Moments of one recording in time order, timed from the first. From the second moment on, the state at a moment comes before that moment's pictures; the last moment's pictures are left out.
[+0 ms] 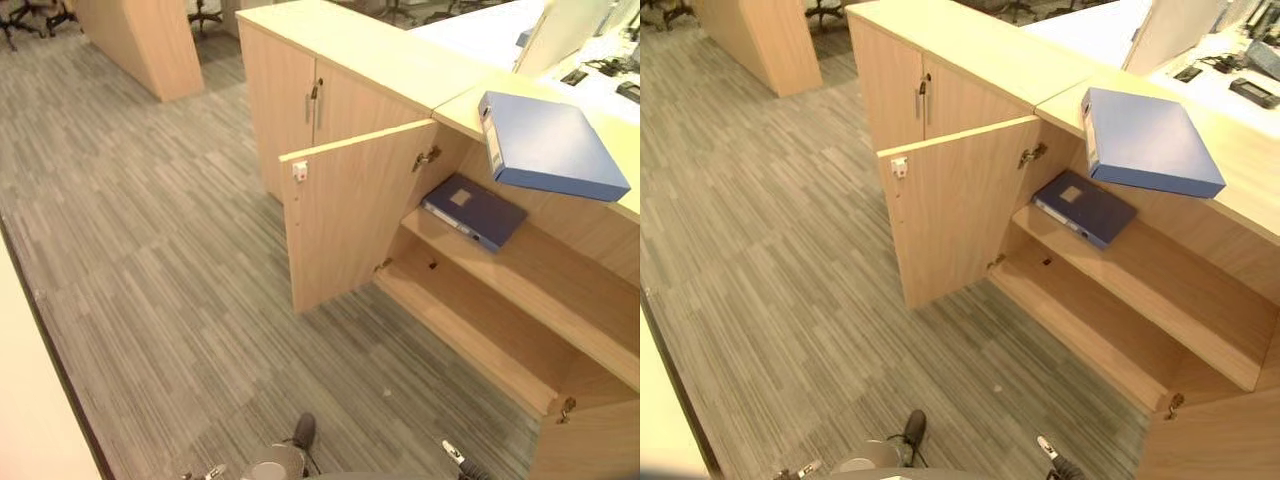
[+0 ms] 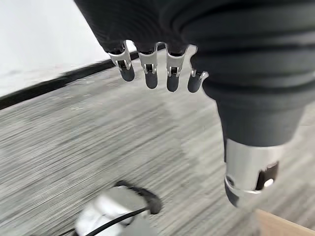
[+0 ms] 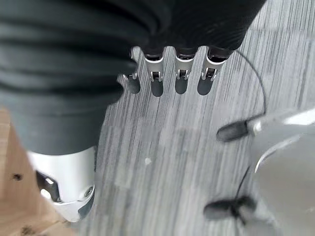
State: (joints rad) left arm 0.07 0.25 0.03 1.33 -0.31 -0.13 0.11; right arm -0.06 -0.20 -0.01 1.42 0.65 -0.04 0.01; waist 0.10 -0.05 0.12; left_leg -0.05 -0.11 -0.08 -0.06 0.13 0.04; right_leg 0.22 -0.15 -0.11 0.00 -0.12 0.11
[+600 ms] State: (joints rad) left arm 0.13 0.24 0.03 1.37 -0.29 -0.11 0.09; right arm -0.09 -0.21 -0.04 1.40 0.61 -0.03 0.02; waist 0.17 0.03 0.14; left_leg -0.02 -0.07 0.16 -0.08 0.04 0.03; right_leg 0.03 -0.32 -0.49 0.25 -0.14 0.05
